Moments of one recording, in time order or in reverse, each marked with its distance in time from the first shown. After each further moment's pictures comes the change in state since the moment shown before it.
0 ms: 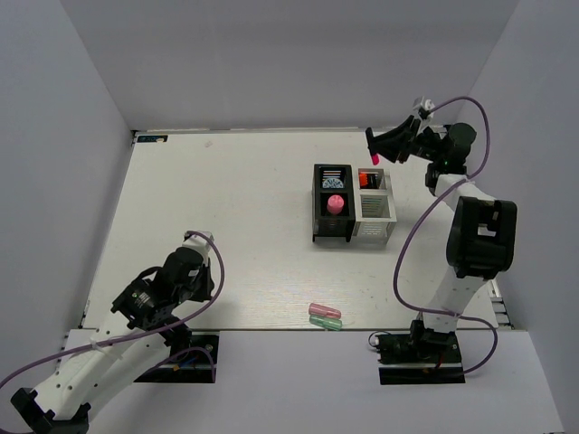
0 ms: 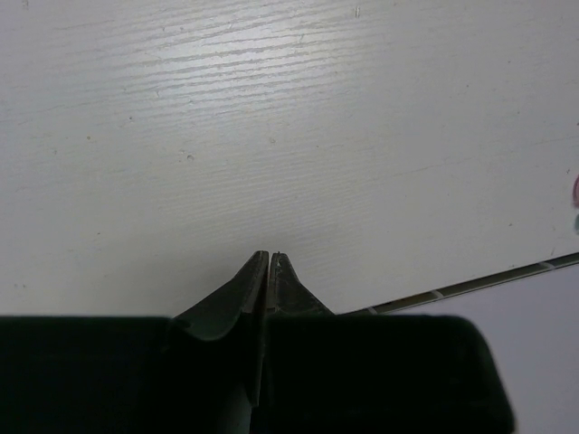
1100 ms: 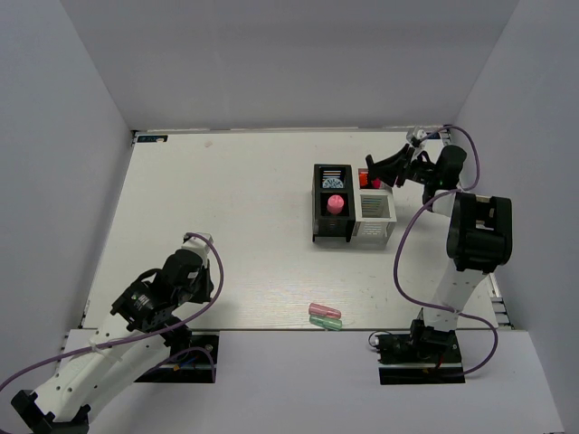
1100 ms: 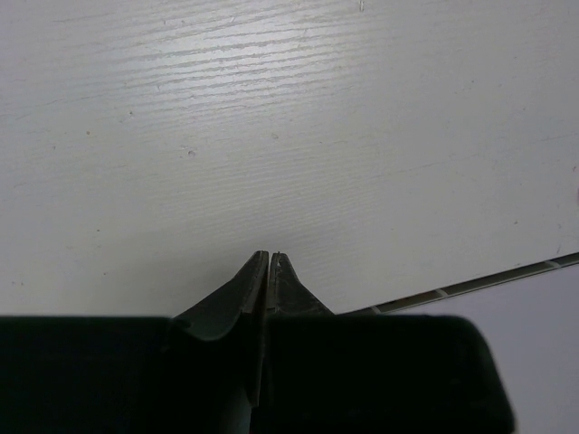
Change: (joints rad) left arm 0.000 -0.023 -0.017 -0.005 -0.001 -0.002; right arm -0.034 0.073 -0.190 -0.050 0.015 -0.262
